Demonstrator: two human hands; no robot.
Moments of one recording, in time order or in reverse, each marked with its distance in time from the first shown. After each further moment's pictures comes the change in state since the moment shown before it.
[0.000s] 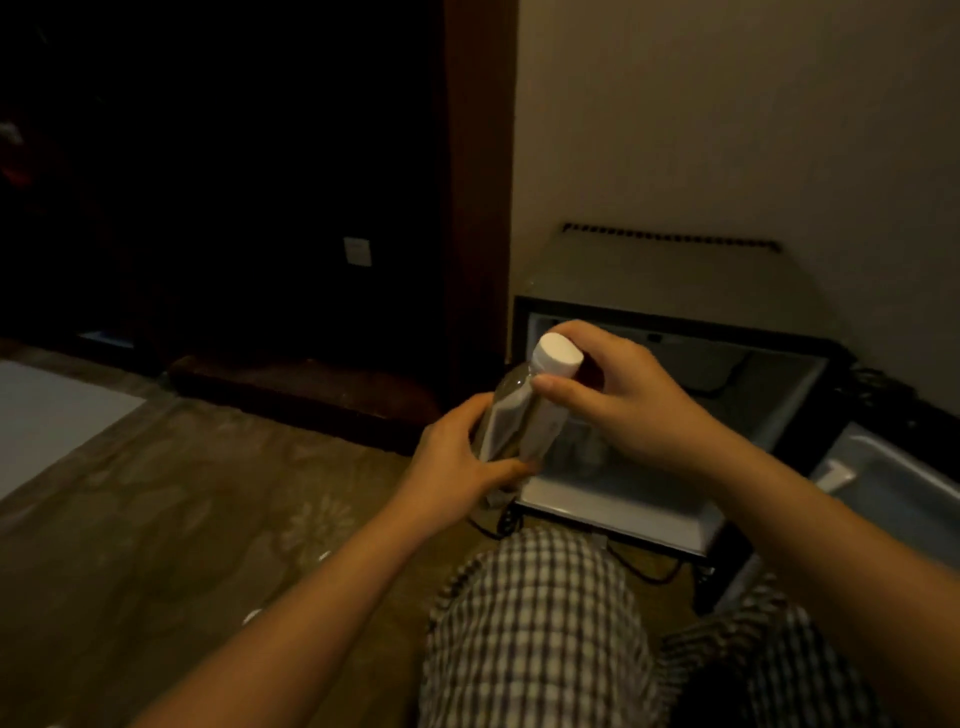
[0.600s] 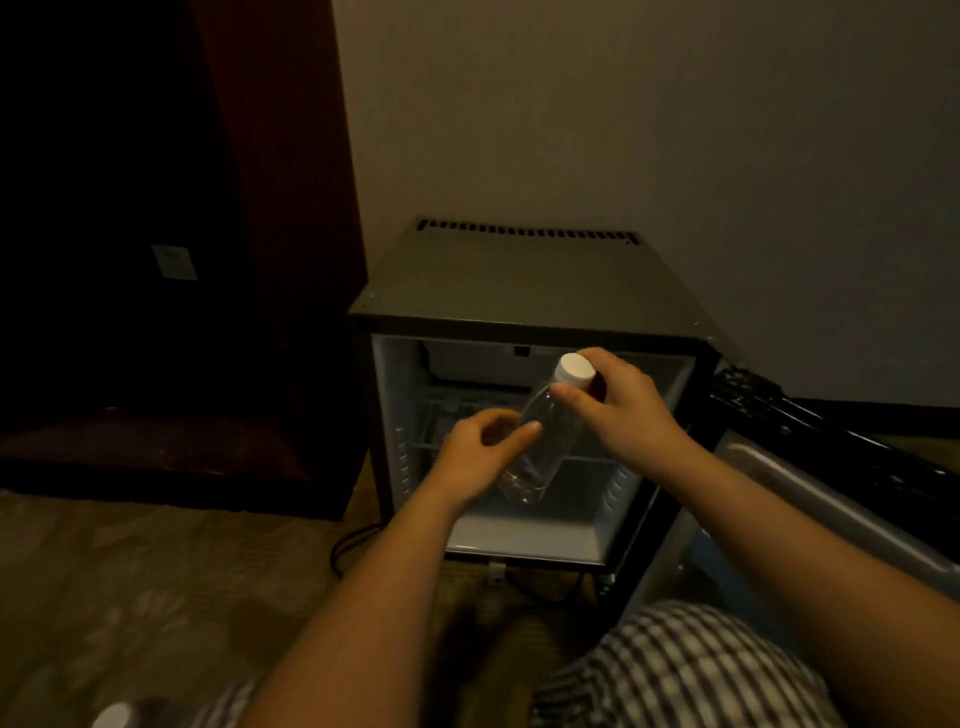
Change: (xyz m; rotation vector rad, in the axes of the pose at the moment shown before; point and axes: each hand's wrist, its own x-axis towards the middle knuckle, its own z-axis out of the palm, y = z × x) left_hand 0.140 -0.021 0.163 -0.346 -0.312 -0.161; right_hand -0.009 0.166 -0.077 -0.252 0.409 0.353
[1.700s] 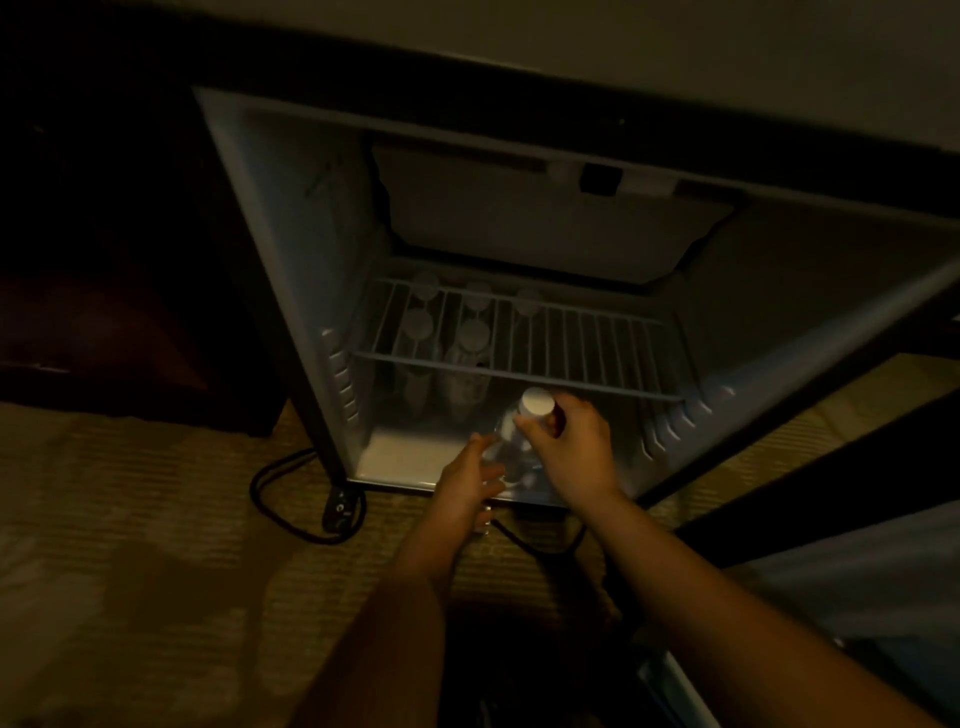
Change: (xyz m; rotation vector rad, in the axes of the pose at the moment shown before) left_hand 0.085 -0.207 0.070 -0.549 0.075 -0.786; right_hand 0.007 0.199 0.183 0.012 -0.064 0.454
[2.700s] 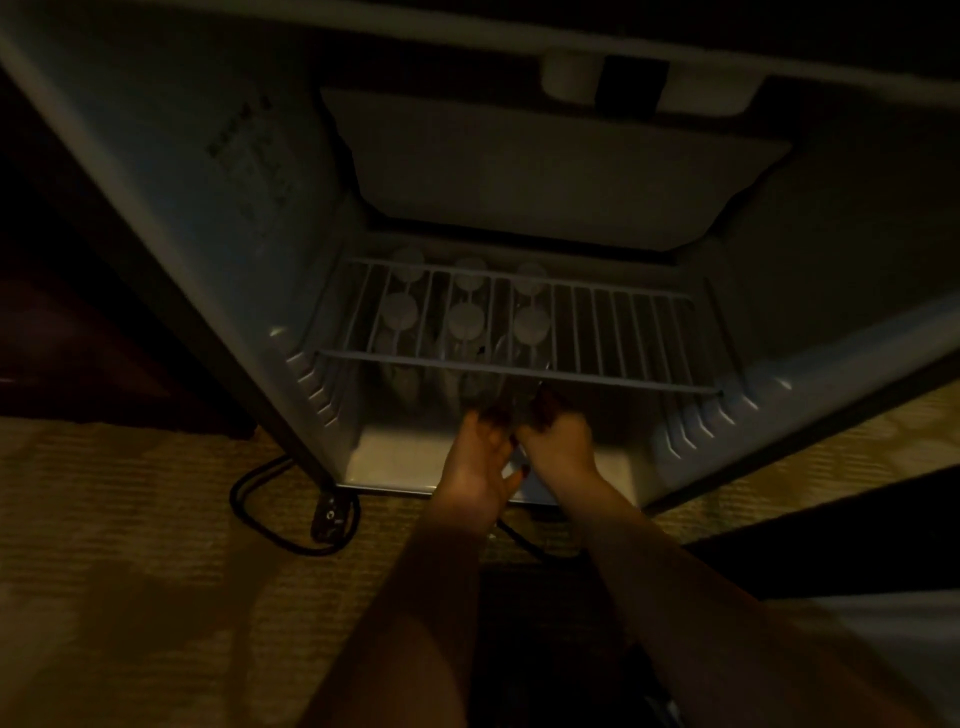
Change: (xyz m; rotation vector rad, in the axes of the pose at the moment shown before) left_hand 0.057 0.002 0.013 -0.407 -0.064 -0.028; right_hand 0.034 0.029 0.043 0.277 -0.083 0.384
